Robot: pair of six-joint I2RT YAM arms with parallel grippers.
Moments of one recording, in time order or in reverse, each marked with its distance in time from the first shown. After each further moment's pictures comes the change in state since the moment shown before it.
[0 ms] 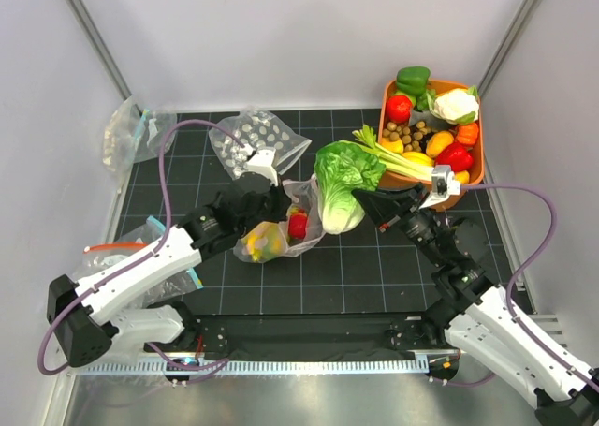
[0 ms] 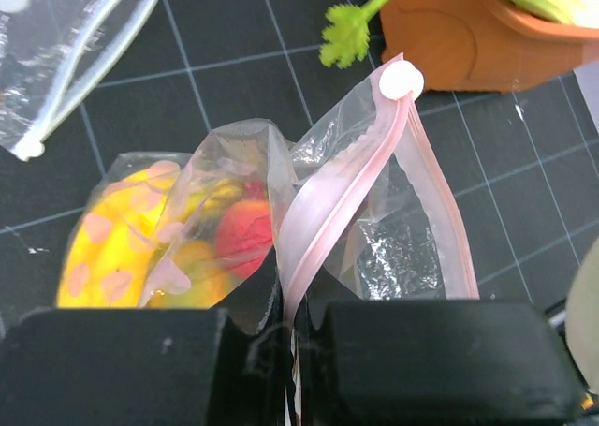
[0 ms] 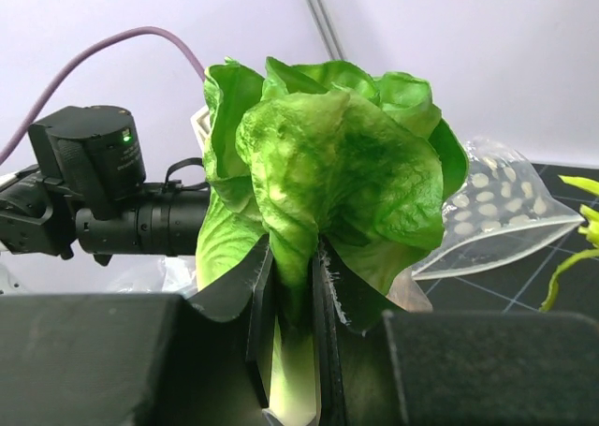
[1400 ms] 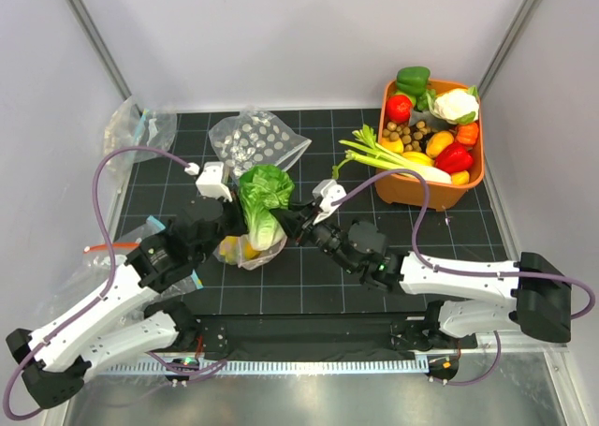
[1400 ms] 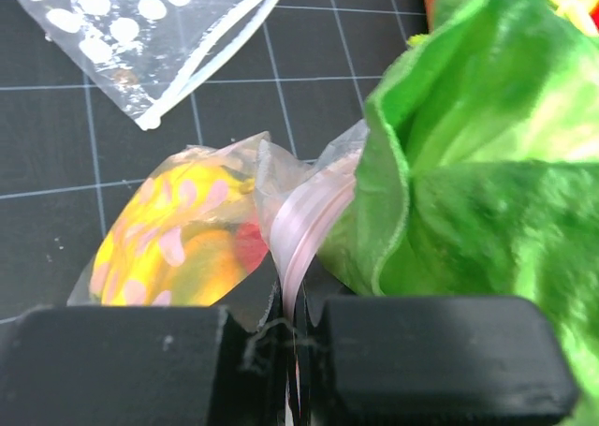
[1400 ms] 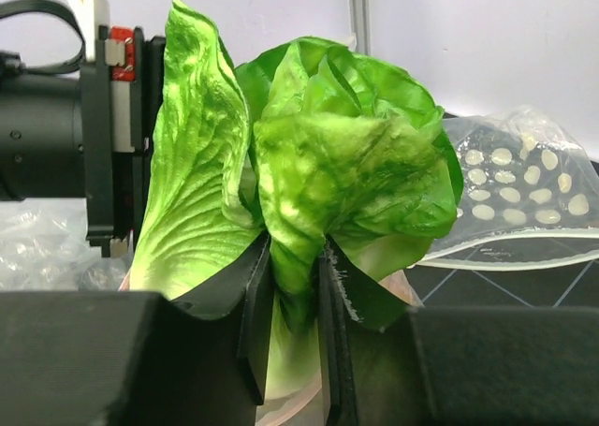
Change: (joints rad) left arm 0.021 -0.357 -0.135 -0.138 -0.116 -0.022; right arm 0.575 0.642 0.185 0.297 0.481 -0.405
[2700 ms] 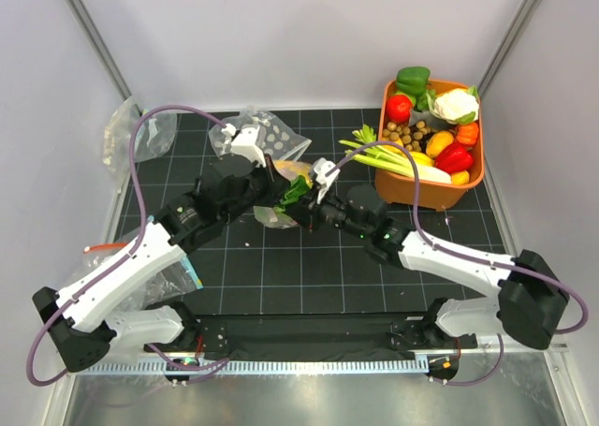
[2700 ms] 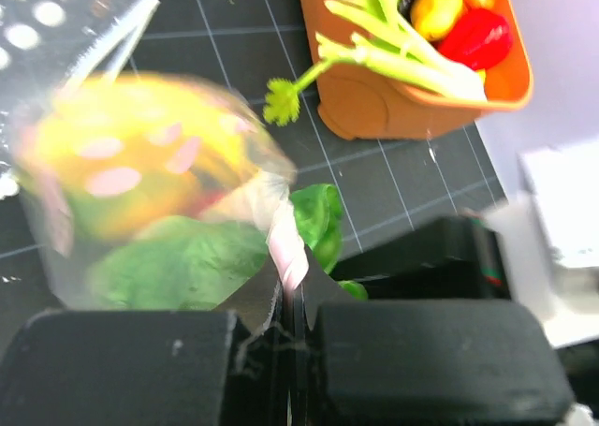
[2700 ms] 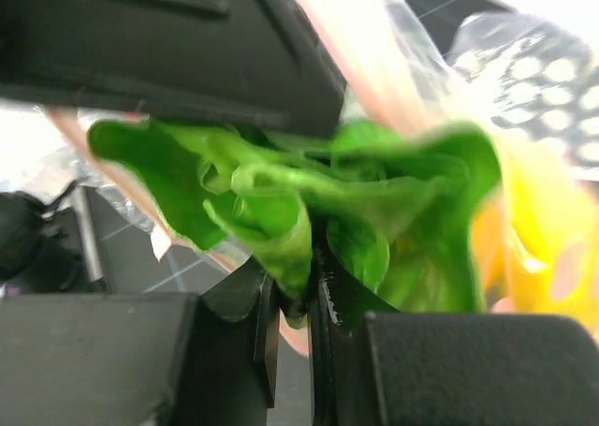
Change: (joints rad) left arm 0.002 0.328 0.330 0.032 0.188 -0.030; right arm -0.304 0.026 0.034 -0.257 -0.502 0.021
